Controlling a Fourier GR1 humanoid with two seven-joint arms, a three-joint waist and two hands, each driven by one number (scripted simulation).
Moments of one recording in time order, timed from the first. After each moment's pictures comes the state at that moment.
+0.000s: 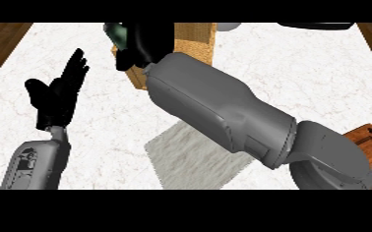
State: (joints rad) left arm -0.27 0.19 0.11 -1.42 -0.04 0.05 0.15; right arm -1.50 -0.01 1.06 -0.62 0.07 -0.74 0.79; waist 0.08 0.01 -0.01
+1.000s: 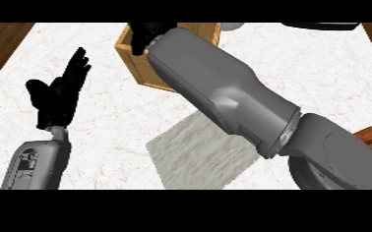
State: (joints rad) left arm -0.28 0.19 0.09 -1.44 -0.05 0.05 0.16; right arm -1.63 0.00 1.15 -0.41 0.14 -0.37 0.70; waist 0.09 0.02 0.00
